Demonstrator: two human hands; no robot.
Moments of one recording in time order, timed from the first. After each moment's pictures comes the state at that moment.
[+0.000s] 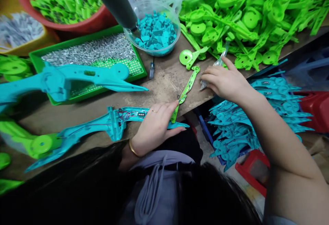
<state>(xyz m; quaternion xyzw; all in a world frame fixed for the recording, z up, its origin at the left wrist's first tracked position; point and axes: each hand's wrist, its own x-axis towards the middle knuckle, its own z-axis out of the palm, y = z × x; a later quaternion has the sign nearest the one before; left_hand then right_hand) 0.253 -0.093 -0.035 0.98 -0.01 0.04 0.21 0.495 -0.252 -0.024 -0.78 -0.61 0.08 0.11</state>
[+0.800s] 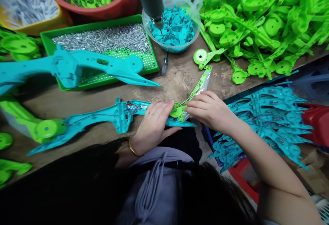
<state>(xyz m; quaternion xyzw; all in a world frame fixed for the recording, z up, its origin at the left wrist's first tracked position) 0.224 -0.083 -0.045 0.97 0.03 0.09 0.21 0.413 -0.238 -0.017 -0.68 -0.71 0.10 0.15</state>
